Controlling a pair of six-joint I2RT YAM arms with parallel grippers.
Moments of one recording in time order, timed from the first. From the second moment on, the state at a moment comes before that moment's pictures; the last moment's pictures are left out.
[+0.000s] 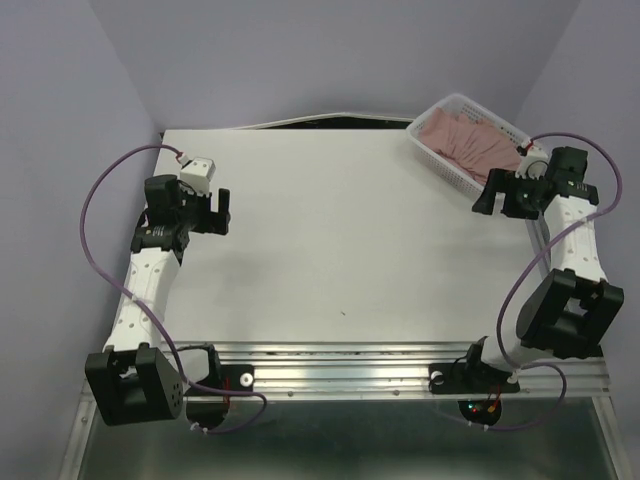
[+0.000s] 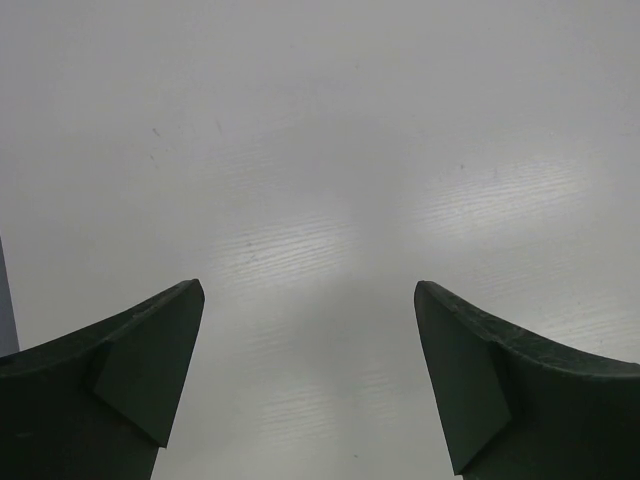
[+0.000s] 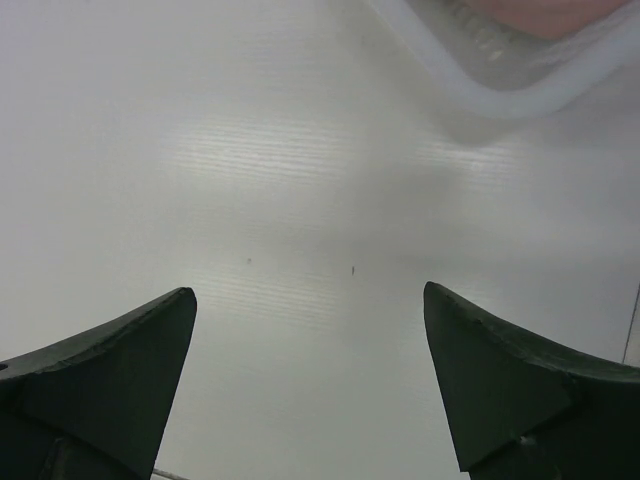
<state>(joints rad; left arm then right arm) 0.07 1.13 0.94 -0.41 0.24 0.19 -0.38 1.44 1.28 -0.77 -0.51 -0.17</state>
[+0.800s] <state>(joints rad) 0.07 1.12 0.97 -0.47 0.20 0.12 -0.29 2.25 2.13 -0.54 -0.48 0.20</state>
